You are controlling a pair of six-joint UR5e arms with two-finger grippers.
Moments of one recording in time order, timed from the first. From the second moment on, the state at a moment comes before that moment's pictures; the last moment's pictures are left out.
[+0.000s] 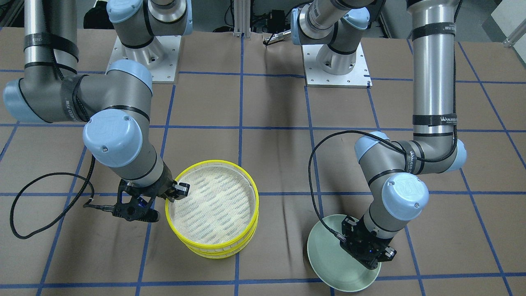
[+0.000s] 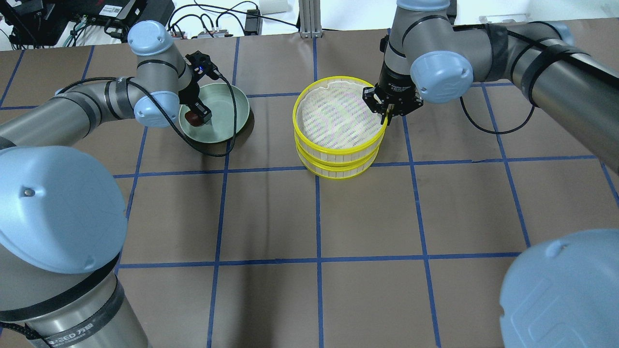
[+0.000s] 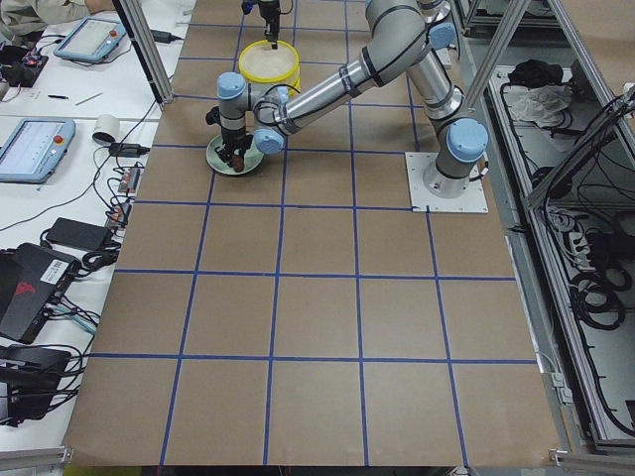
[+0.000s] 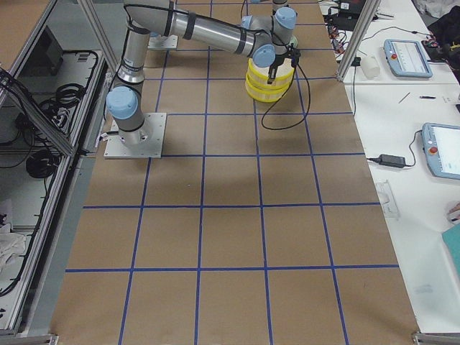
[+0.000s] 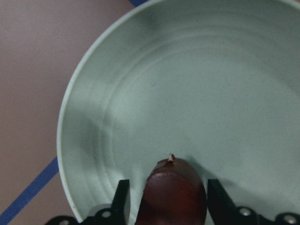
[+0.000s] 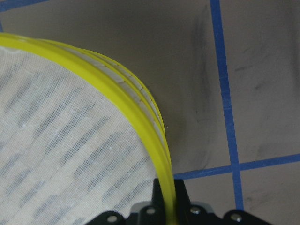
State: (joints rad) left arm -1.48 -2.22 -1.54 -0.81 1.60 0.87; right arm 1.66 -1.15 1.54 -1.92 -1.52 0.27
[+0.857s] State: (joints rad) left arm -1.48 -2.13 -1.53 -0.86 1.60 0.62; right arm 1.66 -1.15 1.56 -1.93 -1.49 0.26
